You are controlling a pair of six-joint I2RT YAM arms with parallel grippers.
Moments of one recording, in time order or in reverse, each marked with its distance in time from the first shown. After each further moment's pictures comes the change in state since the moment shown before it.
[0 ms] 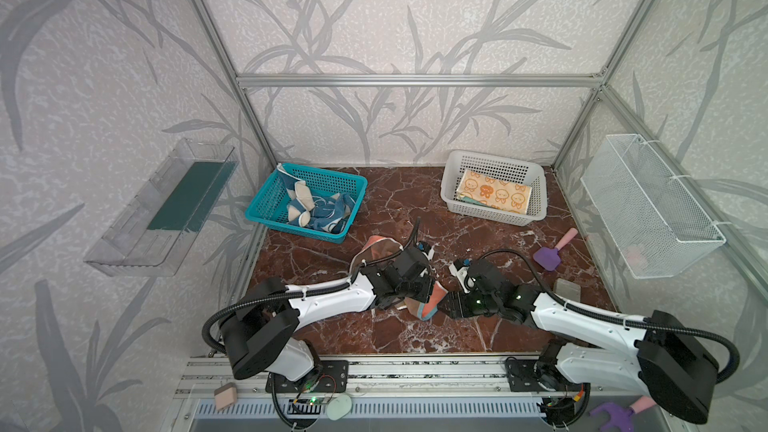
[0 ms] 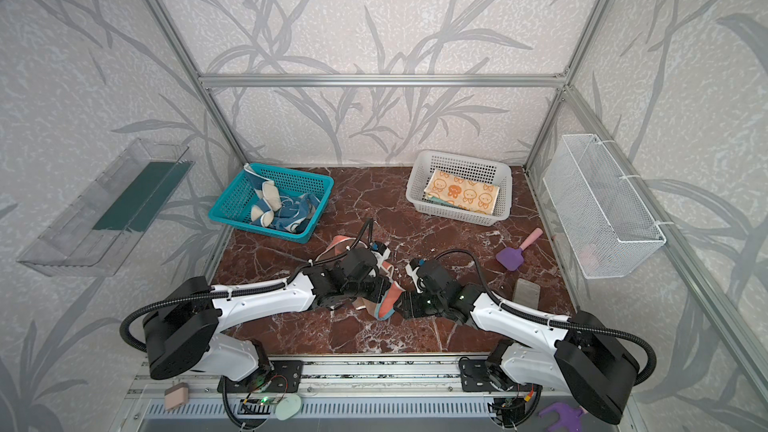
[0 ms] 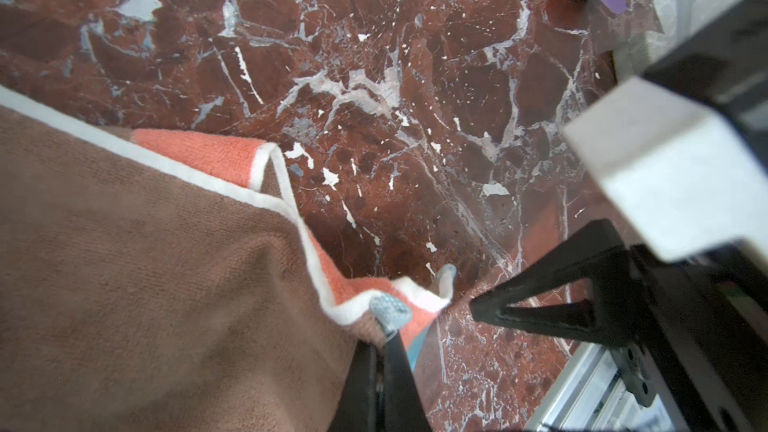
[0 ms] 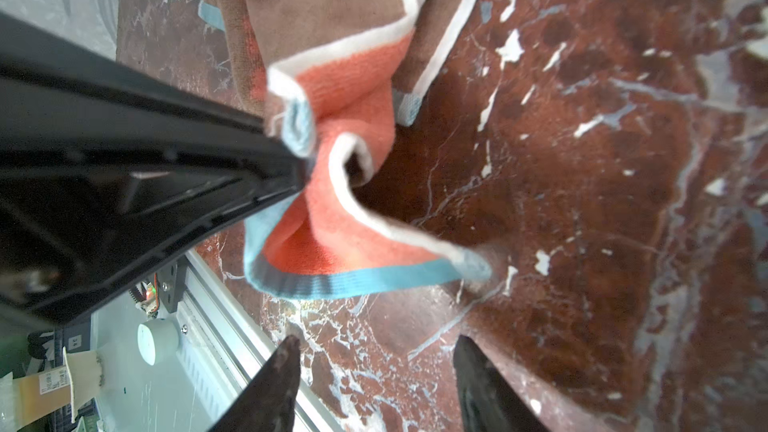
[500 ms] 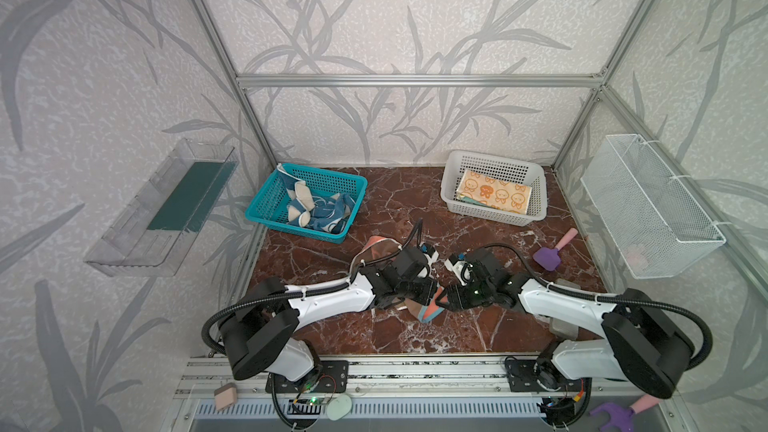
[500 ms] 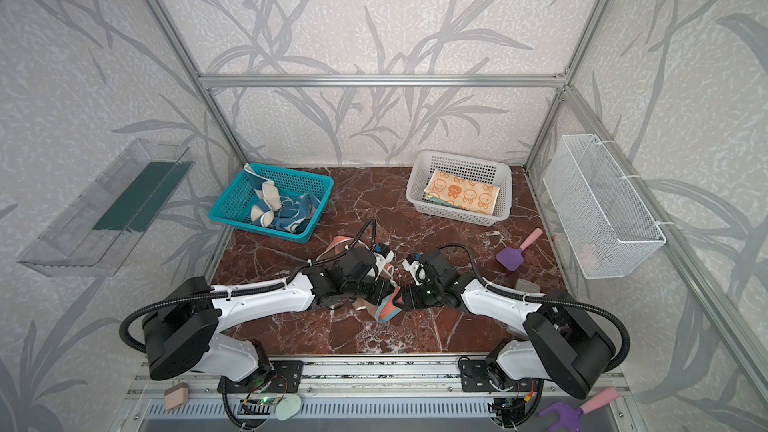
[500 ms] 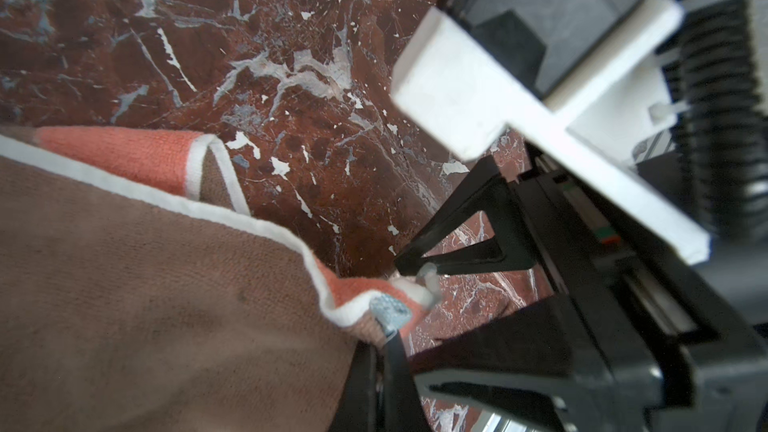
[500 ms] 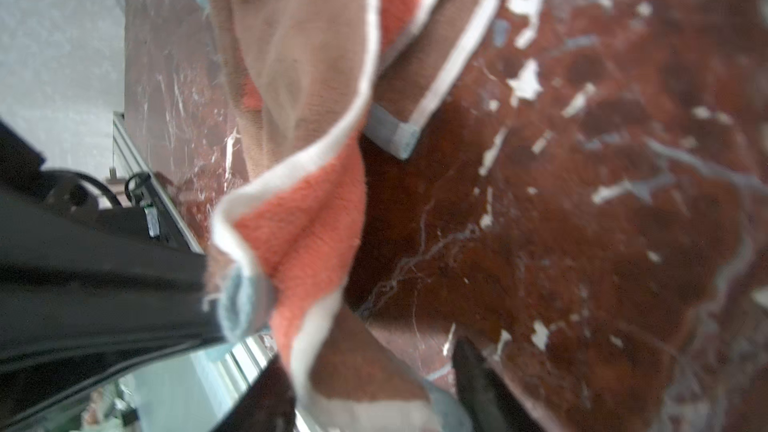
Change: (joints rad) left arm 0.016 0.000 -0.003 0.013 0.117 0.032; right arm -0.095 0.179 0.049 0.084 -0.192 -0.146
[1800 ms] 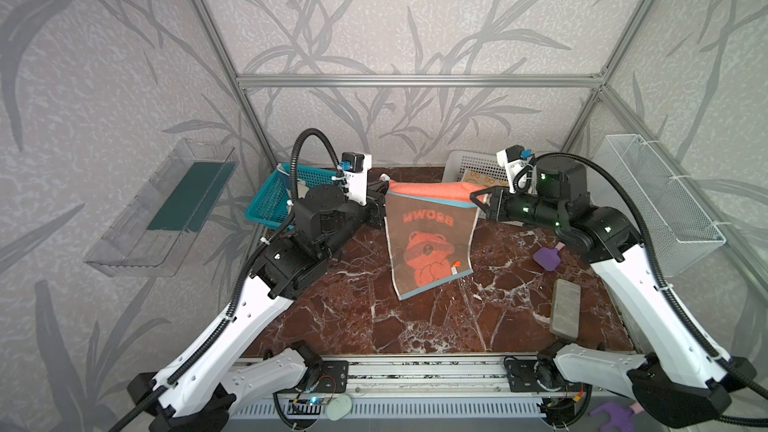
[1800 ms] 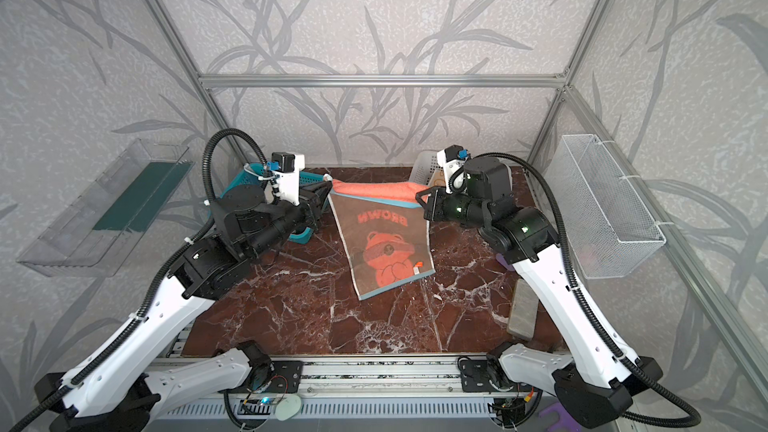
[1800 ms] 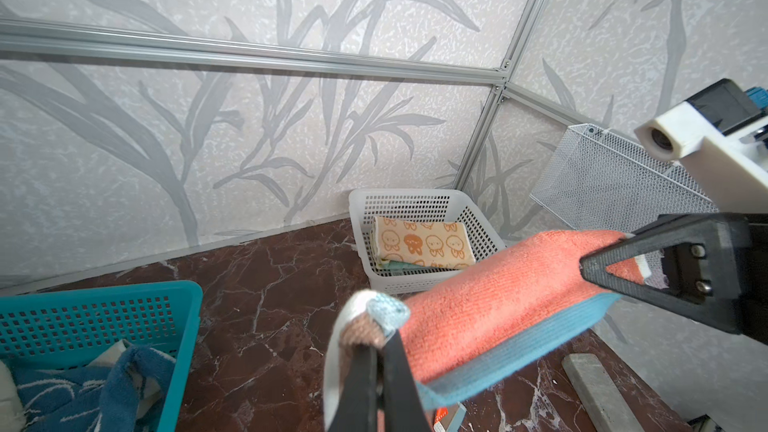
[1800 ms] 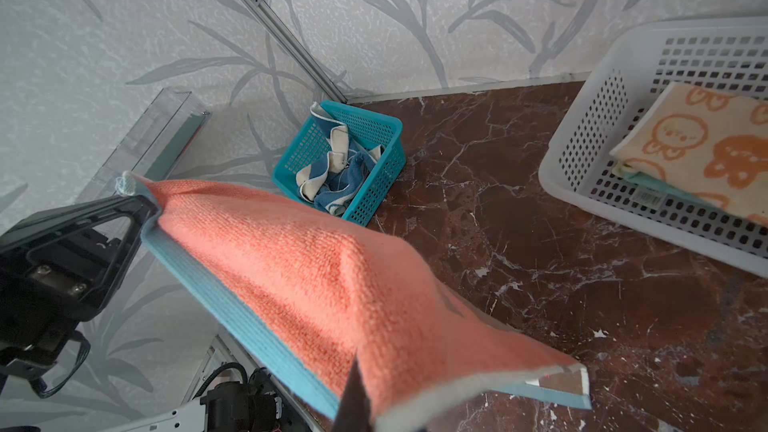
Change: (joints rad) left arm 0.261 -0.439 0.533 -0.303 -0.352 0.322; right arm -0.187 -0.183 1.025 -0.711 0.263 -0.045
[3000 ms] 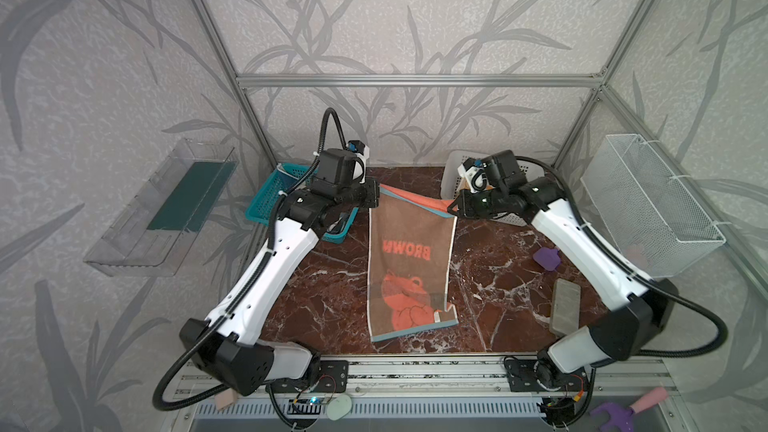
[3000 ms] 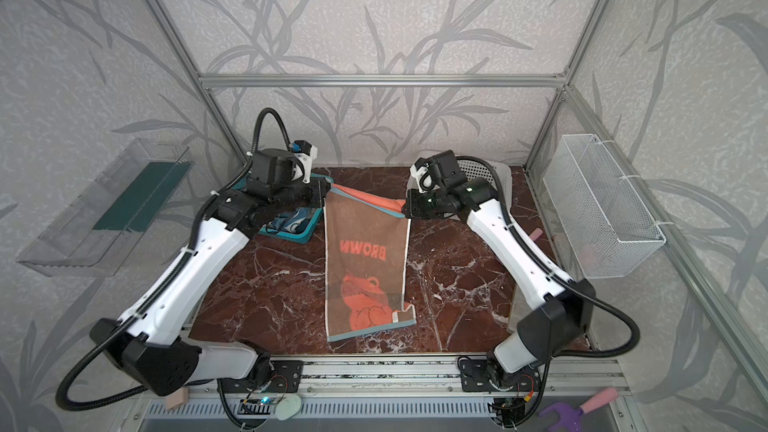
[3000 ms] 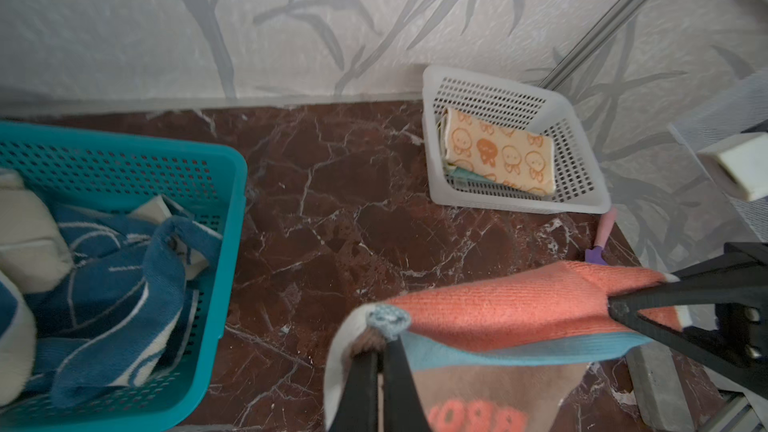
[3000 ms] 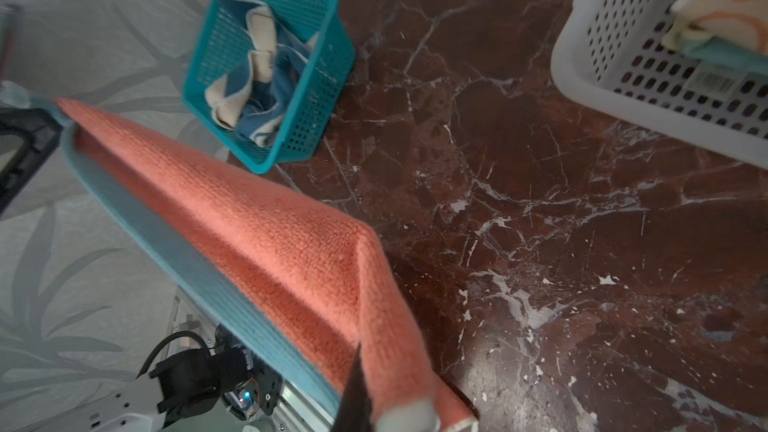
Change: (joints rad) left arm 0.312 0.384 0.157 -0.264 0.239 -0.092; right arm -0.036 0.453 0.058 -0.061 -0.097 -0.047
